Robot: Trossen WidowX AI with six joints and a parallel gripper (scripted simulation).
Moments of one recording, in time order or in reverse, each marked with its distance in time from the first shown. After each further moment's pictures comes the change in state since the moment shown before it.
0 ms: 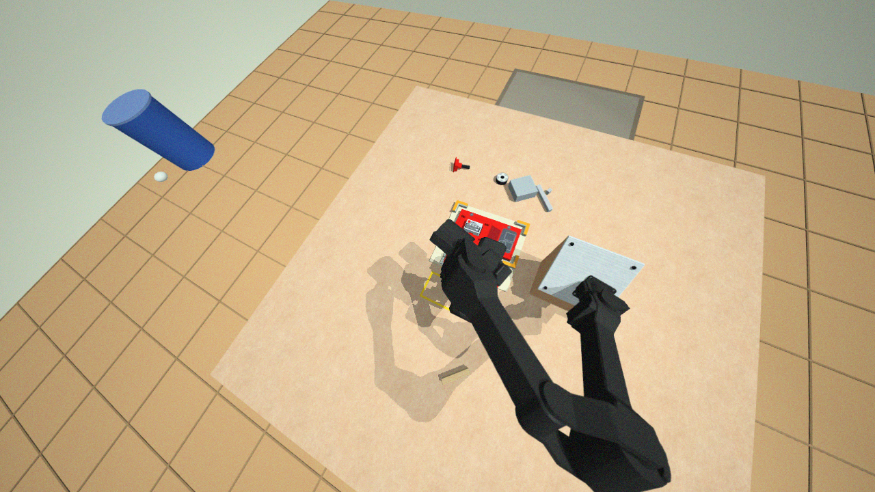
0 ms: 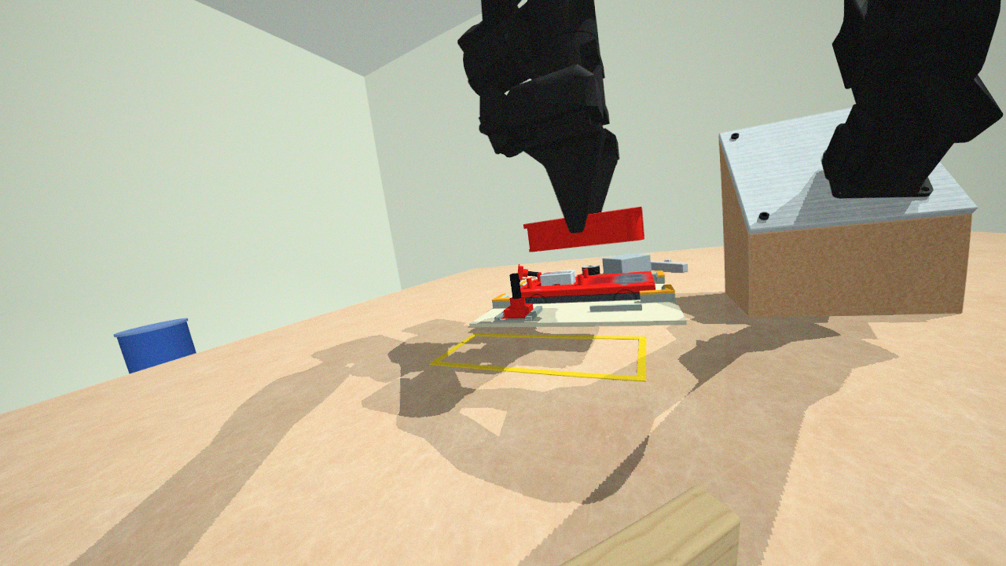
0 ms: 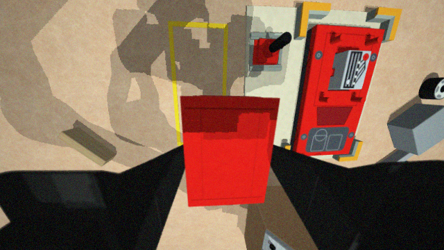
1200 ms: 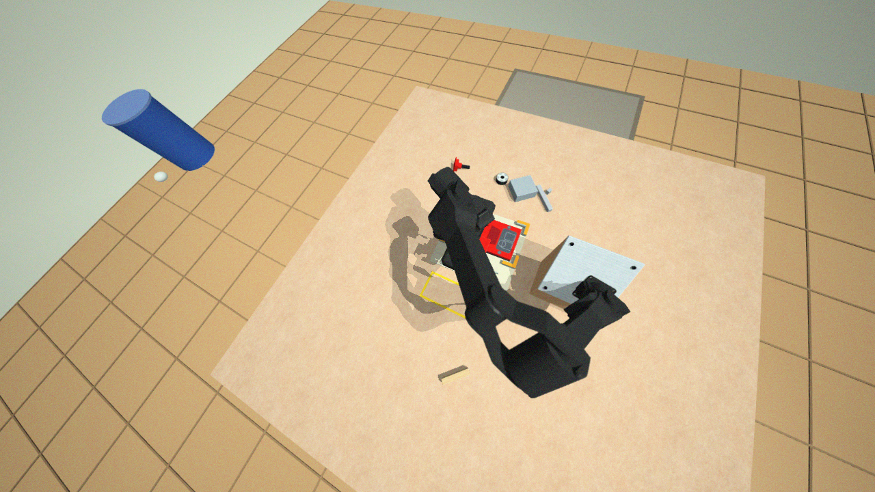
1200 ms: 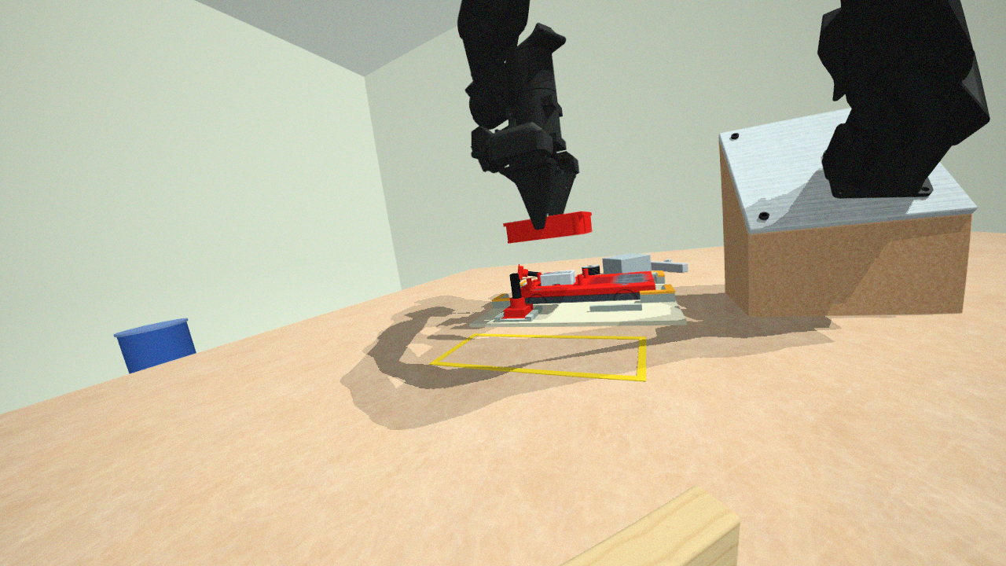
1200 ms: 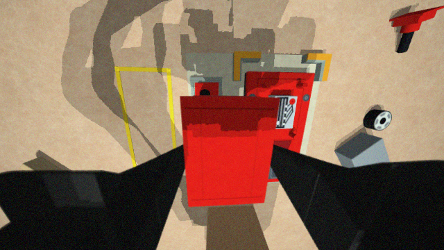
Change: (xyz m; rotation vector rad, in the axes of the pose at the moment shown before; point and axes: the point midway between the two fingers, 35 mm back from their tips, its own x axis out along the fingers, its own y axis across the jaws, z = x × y) arm -0.009 -0.088 0.061 -0.014 -0.007 -0.016
